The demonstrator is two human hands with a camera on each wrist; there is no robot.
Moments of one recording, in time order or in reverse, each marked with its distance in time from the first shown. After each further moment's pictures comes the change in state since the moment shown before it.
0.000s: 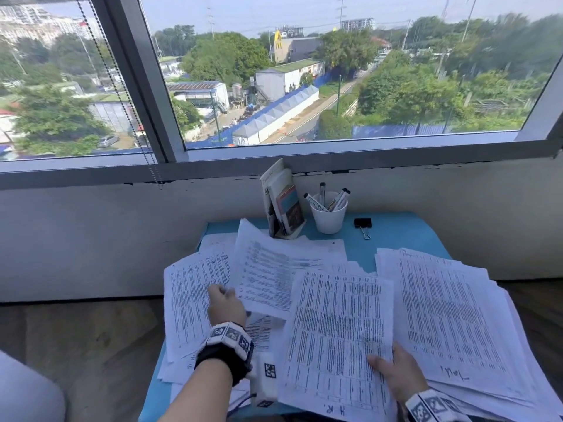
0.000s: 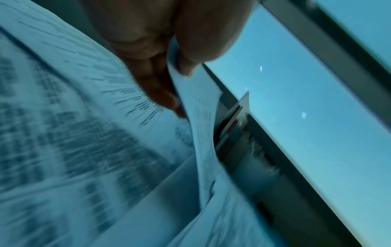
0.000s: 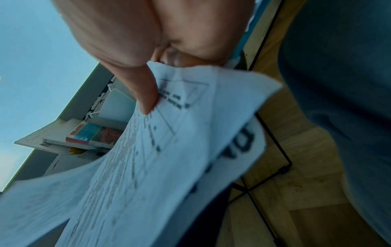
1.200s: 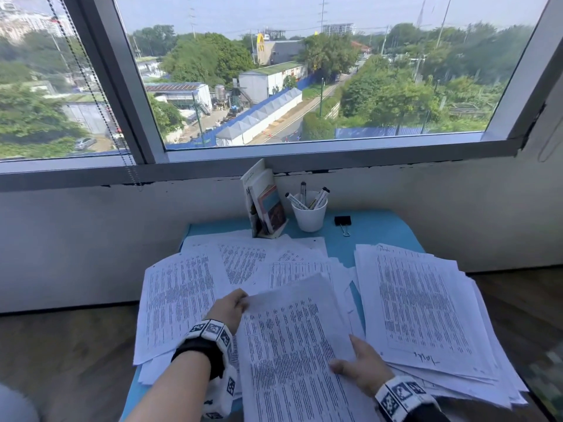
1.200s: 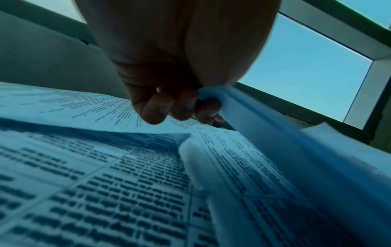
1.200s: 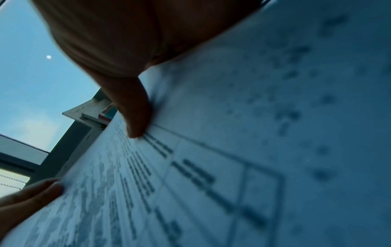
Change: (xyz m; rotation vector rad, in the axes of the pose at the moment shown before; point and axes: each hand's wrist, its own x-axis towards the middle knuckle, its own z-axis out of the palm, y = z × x) left_hand 0.013 -0.015 0.006 0.599 -0.588 0.399; right_hand -0.008 -0.004 0.011 -0.028 -0.267 -0.102
